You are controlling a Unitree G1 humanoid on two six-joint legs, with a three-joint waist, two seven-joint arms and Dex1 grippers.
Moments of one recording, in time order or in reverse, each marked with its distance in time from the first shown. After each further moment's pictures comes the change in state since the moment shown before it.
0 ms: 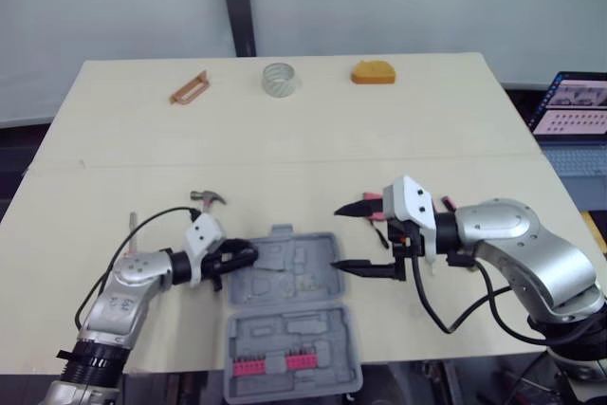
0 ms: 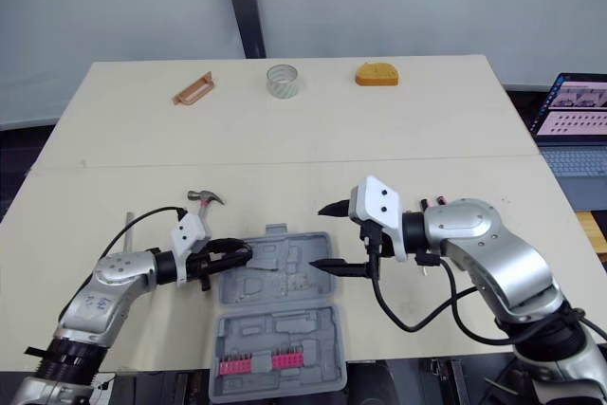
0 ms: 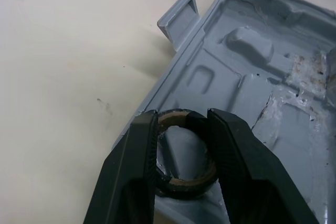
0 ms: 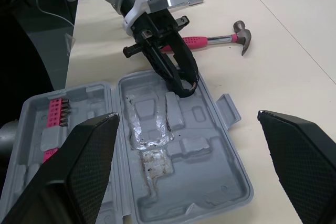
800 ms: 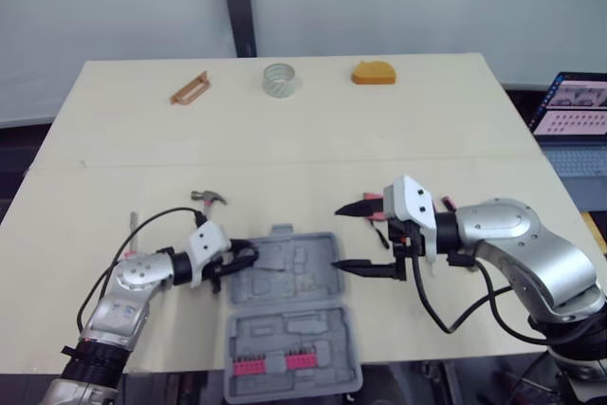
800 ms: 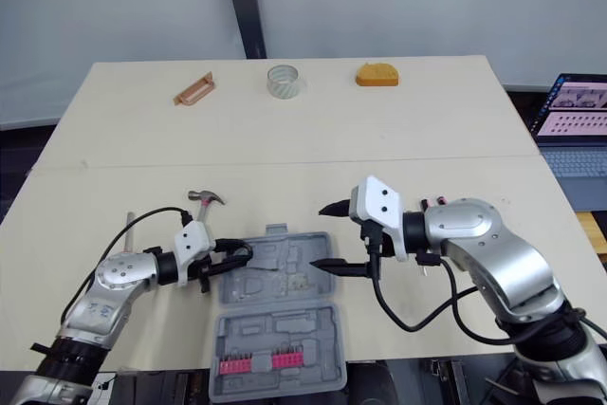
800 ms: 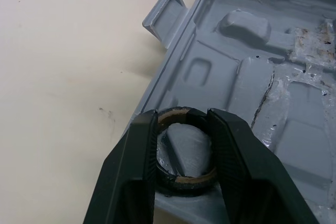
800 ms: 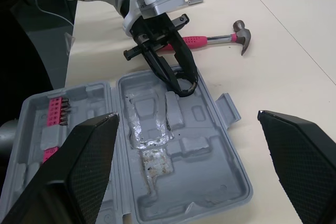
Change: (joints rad) left arm -0.002 0.016 -0.034 0.065 0.069 -0.181 -0.004; right arm 0.000 -0.003 0.000 0.005 -0.001 -0.003 0.001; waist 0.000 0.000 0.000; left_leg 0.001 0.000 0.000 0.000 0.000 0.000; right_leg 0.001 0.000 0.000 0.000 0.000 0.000
